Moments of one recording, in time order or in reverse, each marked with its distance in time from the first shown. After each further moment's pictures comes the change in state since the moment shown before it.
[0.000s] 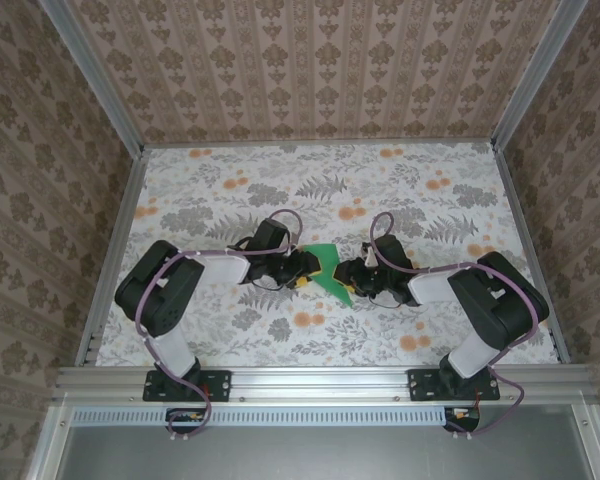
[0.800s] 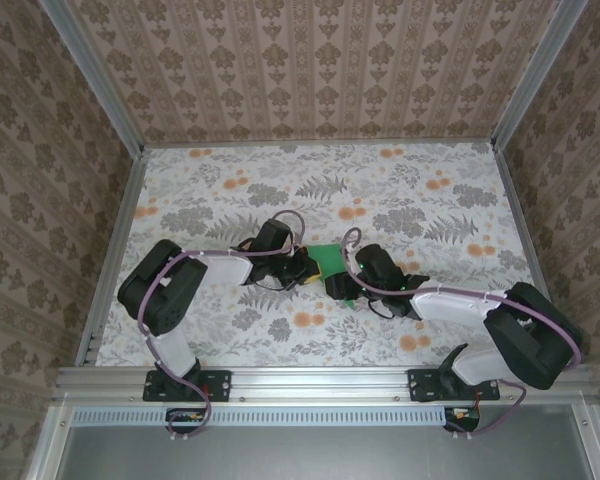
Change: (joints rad) left arm -0.019 0.010 0.002 0.042 0.015 -0.057; right arm 0.240 -0.247 0.029 -0.253 0.406 -0.632
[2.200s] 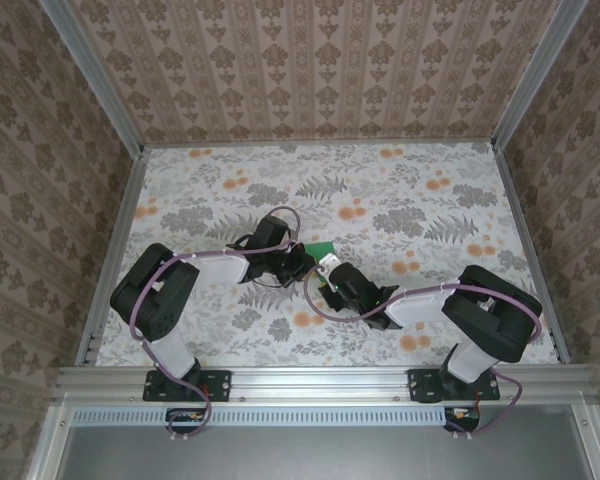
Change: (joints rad) left arm 0.009 -0.051 0.014 -0.065 -0.033 -0.030; right arm 0.173 0.217 0.015 0.188 0.359 -0.339
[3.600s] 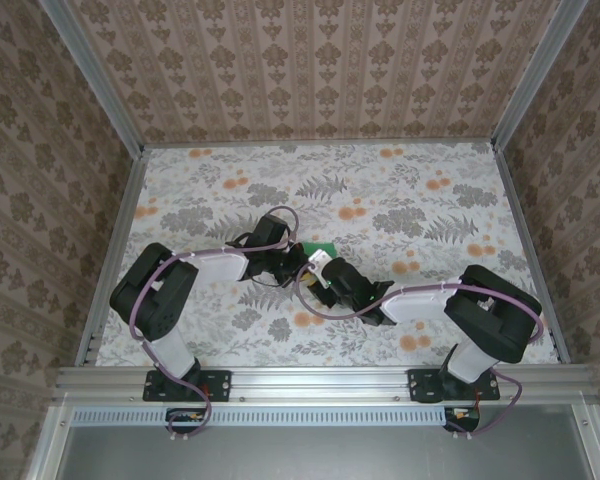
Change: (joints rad) left arm 0.011 0.000 0.019 -0.064 0.001 0.000; right arm 0.028 -0.001 0.082 -0.048 -0.014 -0.051
